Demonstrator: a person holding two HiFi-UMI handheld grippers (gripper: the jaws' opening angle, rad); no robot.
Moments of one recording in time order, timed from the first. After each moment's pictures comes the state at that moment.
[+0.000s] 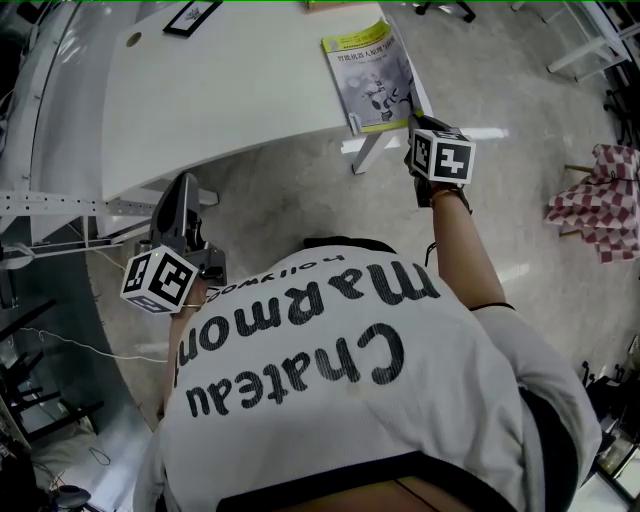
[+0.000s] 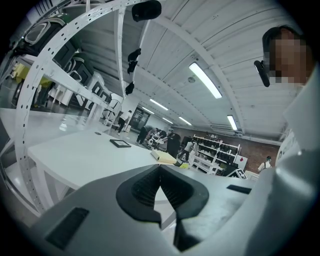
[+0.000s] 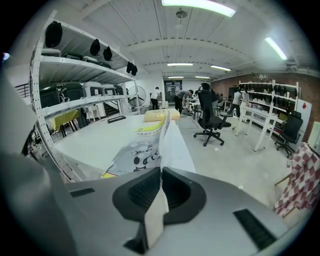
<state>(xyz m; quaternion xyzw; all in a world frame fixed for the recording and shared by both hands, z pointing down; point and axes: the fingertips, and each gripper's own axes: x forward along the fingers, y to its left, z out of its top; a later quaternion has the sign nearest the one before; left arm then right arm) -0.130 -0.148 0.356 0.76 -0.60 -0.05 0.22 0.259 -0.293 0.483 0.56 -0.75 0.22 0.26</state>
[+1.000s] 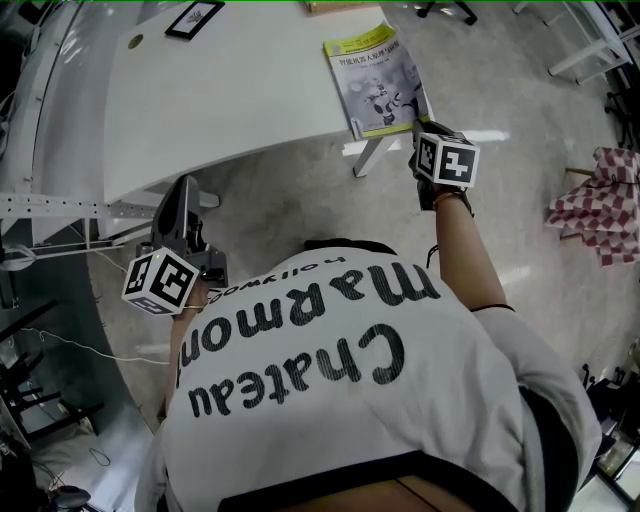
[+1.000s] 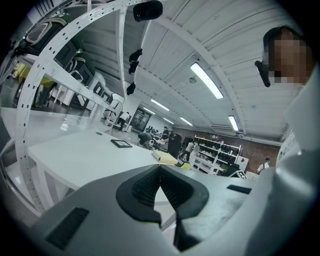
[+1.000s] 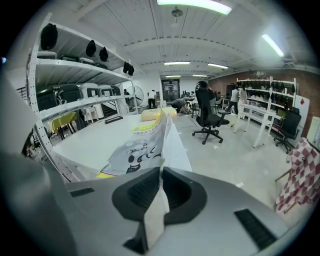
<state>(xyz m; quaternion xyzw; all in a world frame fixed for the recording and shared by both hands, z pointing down) -0.134 -0.152 0.358 0.76 -0.61 -0.05 0.22 0.267 -0.297 0.490 0.57 -0.75 0.24 0.25</state>
